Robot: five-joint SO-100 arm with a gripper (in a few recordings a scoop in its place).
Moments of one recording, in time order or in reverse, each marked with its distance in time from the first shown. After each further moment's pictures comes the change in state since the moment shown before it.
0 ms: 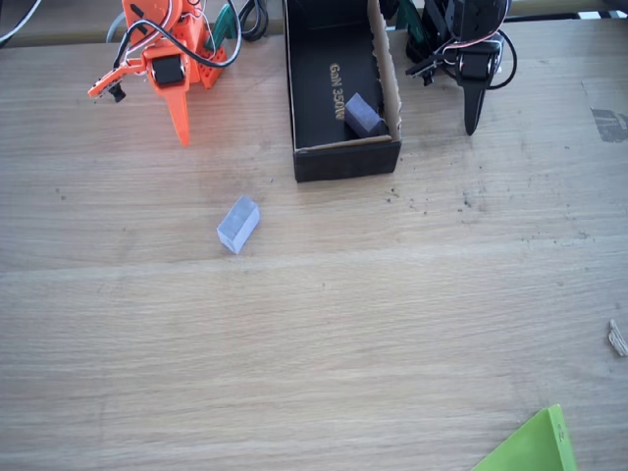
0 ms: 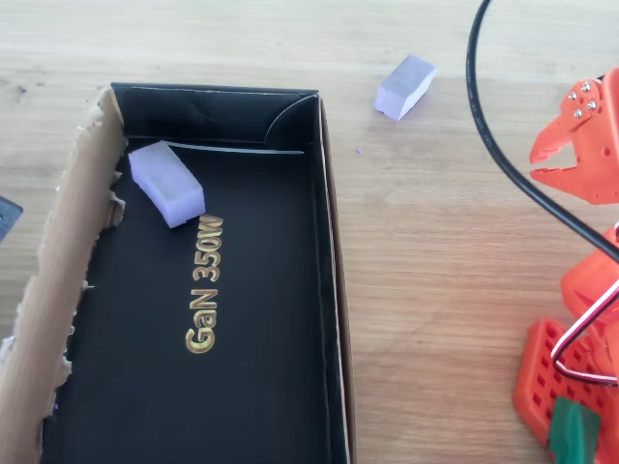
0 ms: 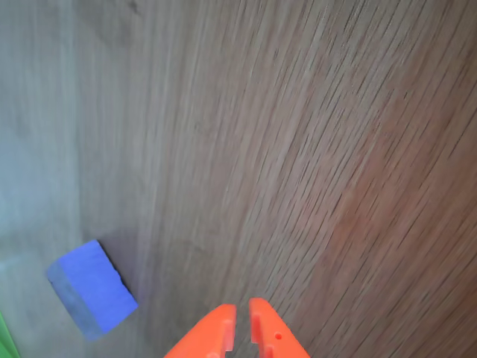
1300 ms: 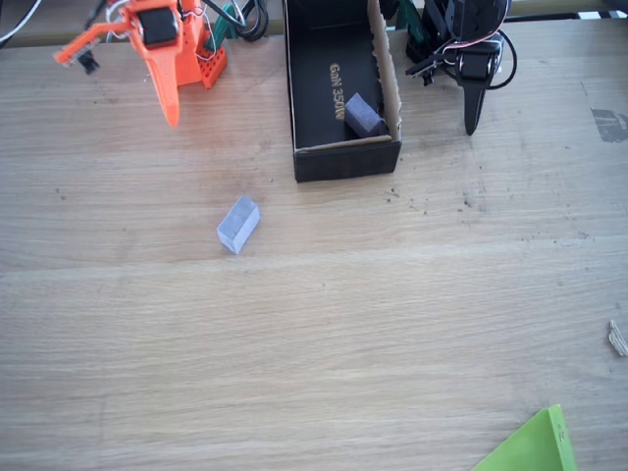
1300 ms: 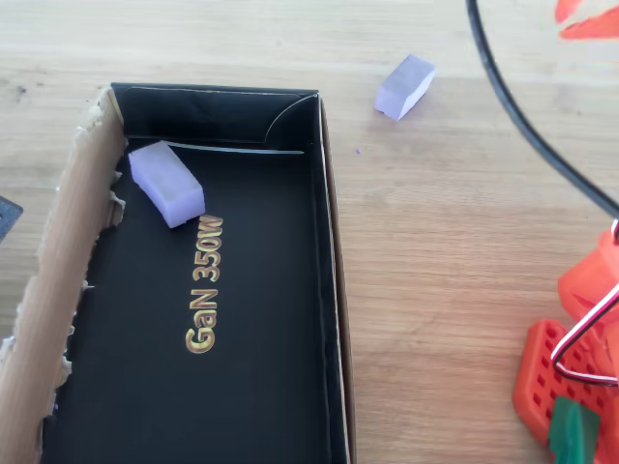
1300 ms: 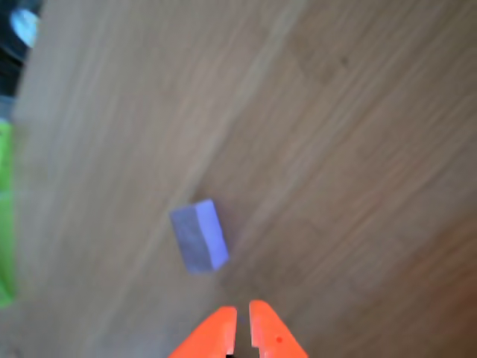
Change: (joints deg) arm -3.3 -47.1 -56.2 13.8 17.8
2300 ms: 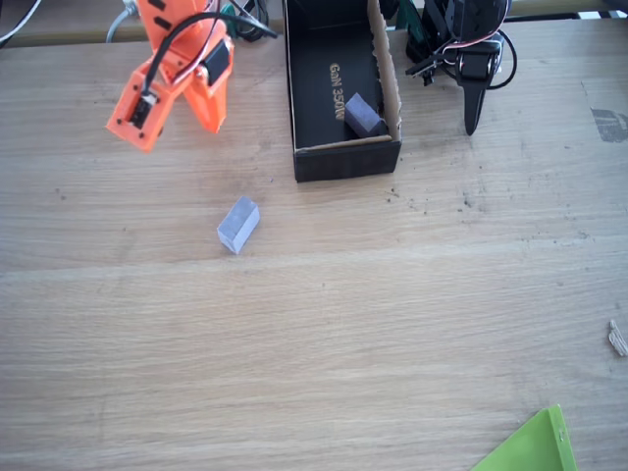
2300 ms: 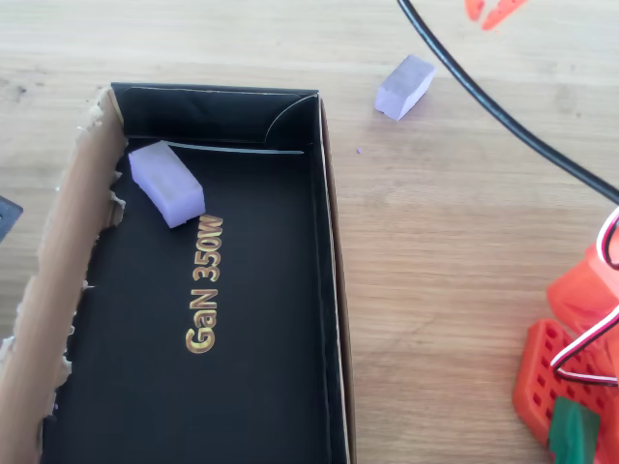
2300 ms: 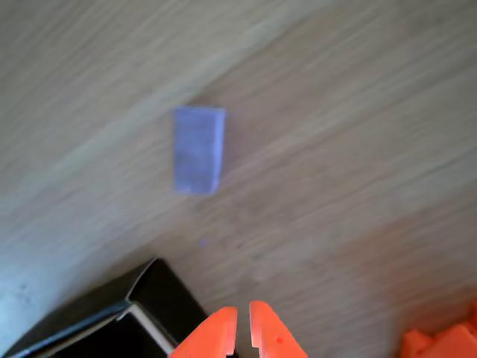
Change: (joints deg) arm -15.7 -36.7 -36.5 18.3 9.1
